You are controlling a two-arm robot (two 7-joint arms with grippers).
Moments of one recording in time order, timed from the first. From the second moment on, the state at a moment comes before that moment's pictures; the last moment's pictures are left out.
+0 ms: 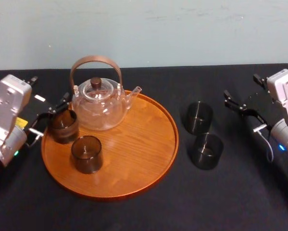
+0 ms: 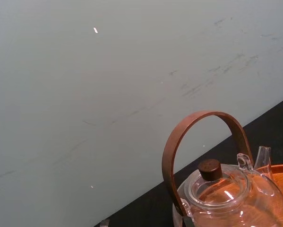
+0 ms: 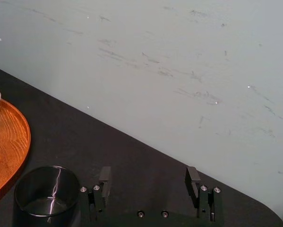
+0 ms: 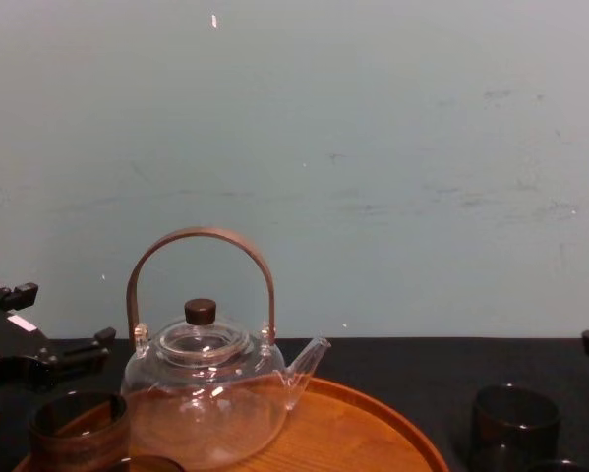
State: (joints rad) left arm -0.20 0.60 0.45 -1.41 -0.25 -0.12 0.03; right arm 0.19 0.59 -0.43 -1.41 0.25 -0.12 -0.01
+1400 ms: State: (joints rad) left arm -0.20 0.60 0.45 -1.41 -0.25 -0.12 0.03; right arm -0.05 0.71 -0.23 -1.66 0.47 0.02 0.34
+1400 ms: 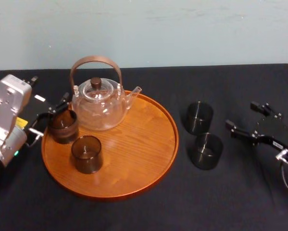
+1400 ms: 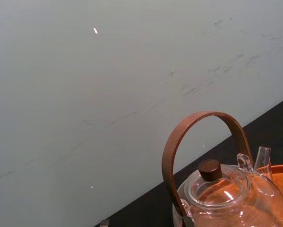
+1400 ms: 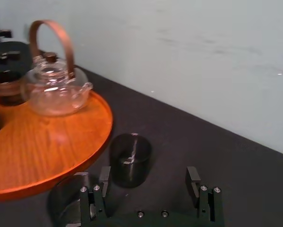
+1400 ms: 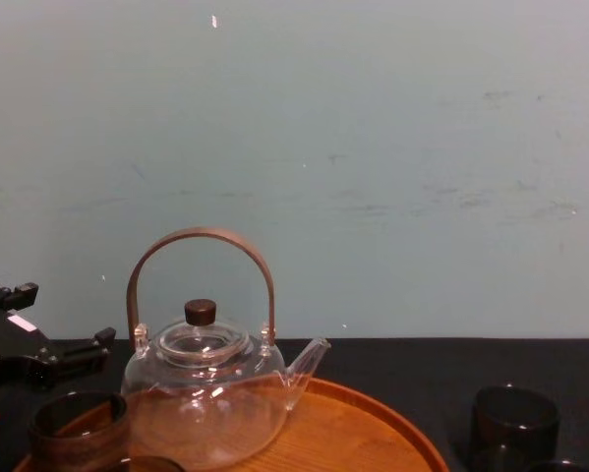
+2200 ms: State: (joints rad) left arm -0.20 0.60 0.45 -1.41 -0.25 -0.12 0.03; right arm -0.08 0.80 -0.25 -1.65 0.45 0.02 0.58
